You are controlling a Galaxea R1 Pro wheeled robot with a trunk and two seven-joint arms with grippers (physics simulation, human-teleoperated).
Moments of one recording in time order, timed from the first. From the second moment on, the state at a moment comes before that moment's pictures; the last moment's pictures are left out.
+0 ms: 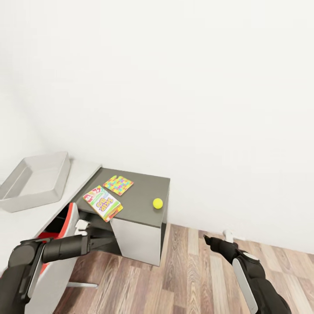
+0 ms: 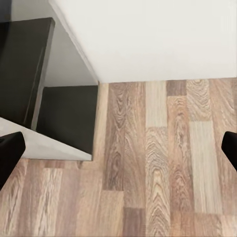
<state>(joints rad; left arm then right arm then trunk) -0.34 0.16 0.28 -1.43 -0.08 1.02 -1.56 -0.28 -0.02 -0.10 -1.29 -0.22 0.55 -0.02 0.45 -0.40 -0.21</state>
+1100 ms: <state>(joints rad) -0.34 0.19 0.29 -1.44 -0.08 1.03 -1.56 -0.28 -0.01 -0.01 -1.40 -0.24 0.56 0.03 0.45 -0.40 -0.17</state>
